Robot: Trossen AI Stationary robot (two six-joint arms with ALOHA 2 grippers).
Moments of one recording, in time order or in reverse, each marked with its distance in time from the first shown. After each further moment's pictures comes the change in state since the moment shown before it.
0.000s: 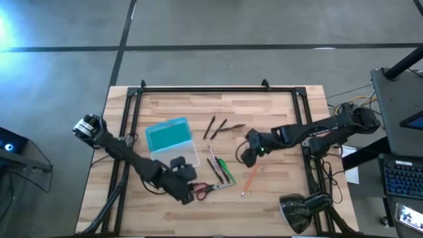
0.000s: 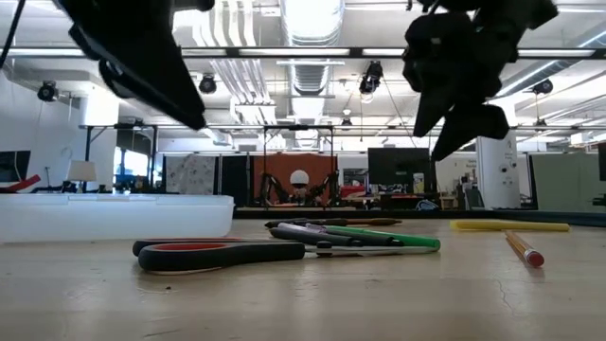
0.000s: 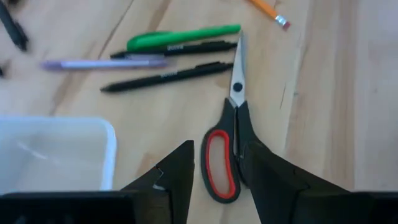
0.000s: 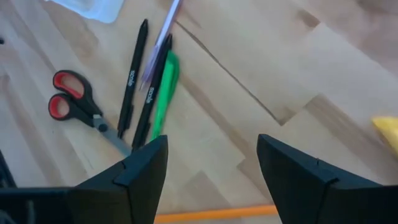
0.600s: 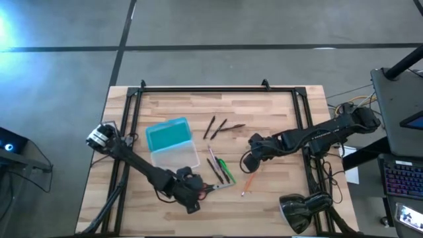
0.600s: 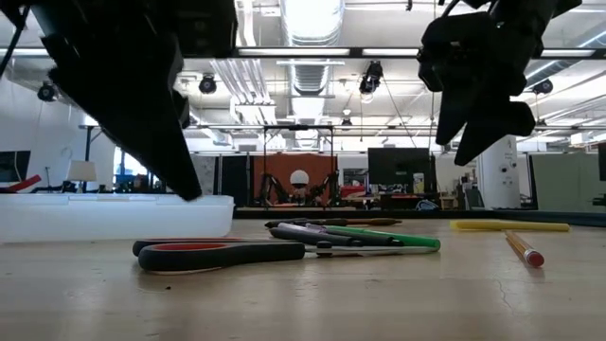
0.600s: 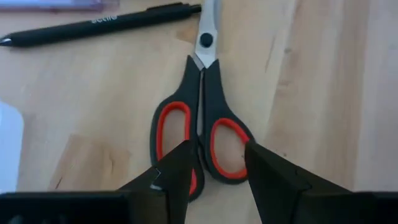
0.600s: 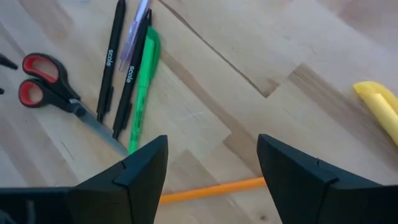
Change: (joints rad) left arm -0.010 0.211 0.094 0.033 0.139 -0.033; right arm 0.079 0.000 0.000 -0.086 0.068 0.081
